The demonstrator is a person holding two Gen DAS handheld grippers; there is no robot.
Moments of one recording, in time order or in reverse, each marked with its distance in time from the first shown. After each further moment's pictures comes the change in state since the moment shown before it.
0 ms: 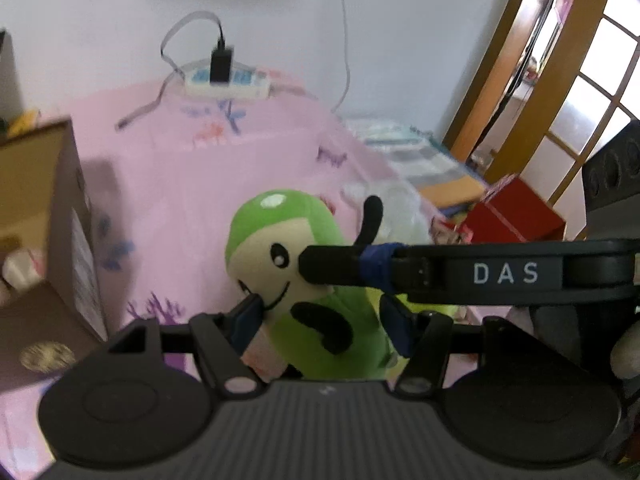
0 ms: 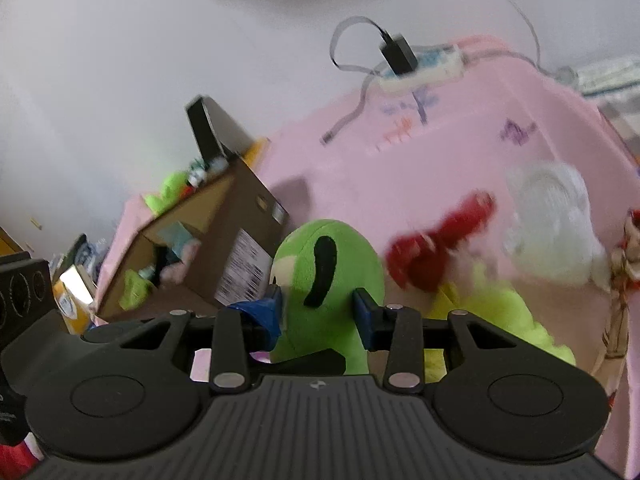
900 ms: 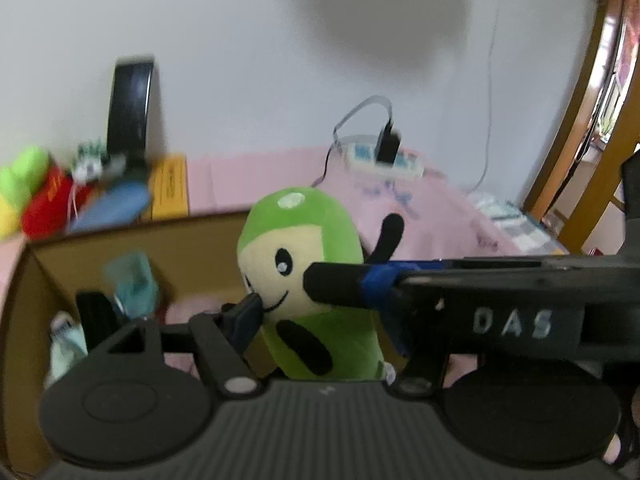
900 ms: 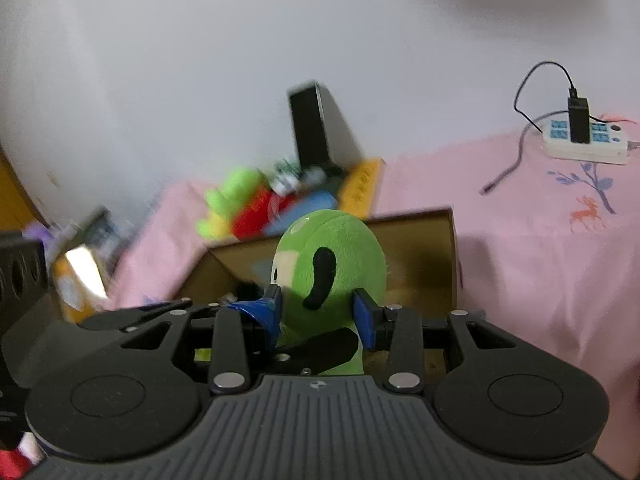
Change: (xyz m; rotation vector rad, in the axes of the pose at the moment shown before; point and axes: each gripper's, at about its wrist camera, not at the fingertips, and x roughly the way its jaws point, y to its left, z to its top) left arm -0.091 0.202 0.031 -0.079 -0.114 0.174; right arm 0.157 0.193 0.033 -0.228 0.036 -0.029
